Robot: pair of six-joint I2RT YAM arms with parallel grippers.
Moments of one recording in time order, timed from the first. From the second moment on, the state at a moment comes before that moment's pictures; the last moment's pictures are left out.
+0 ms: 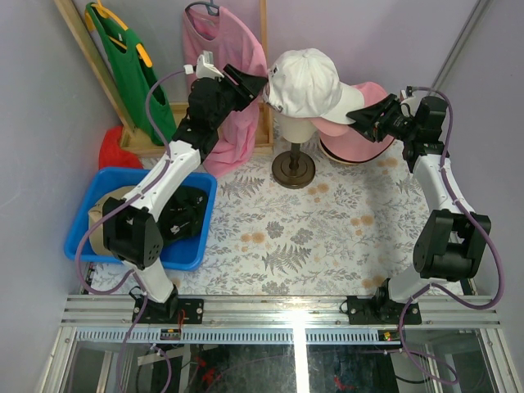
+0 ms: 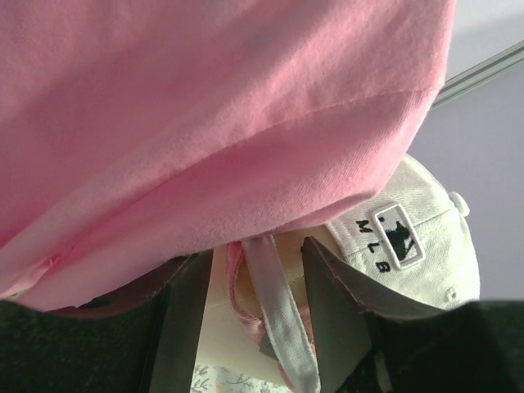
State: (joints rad) left arm -0.37 1.73 1.61 0.16 0.09 -0.95; right arm -0.13 1.59 1.29 0.07 -0.90 1.11
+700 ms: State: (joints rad) left arm -0.35 1.77 1.66 0.10 0.11 -0.94; right arm -0.13 1.59 1.30 0.07 -0.88 1.12
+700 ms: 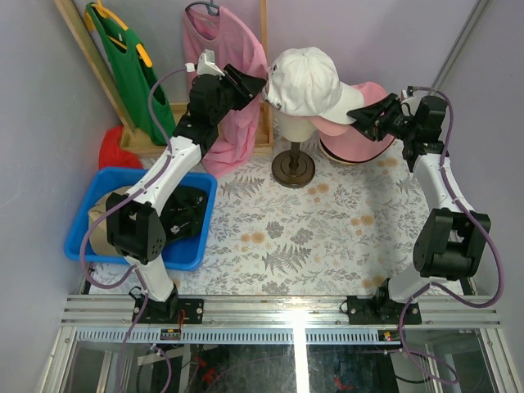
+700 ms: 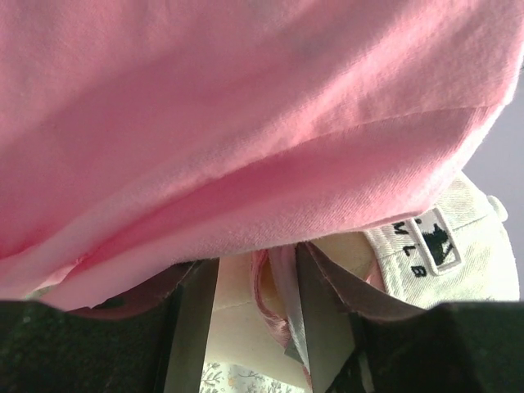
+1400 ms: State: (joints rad) left arm -0.33 1.82 1.70 0.14 0.23 -0.94; right arm -0.13 1.62 1.31 0.16 -0.87 1.19
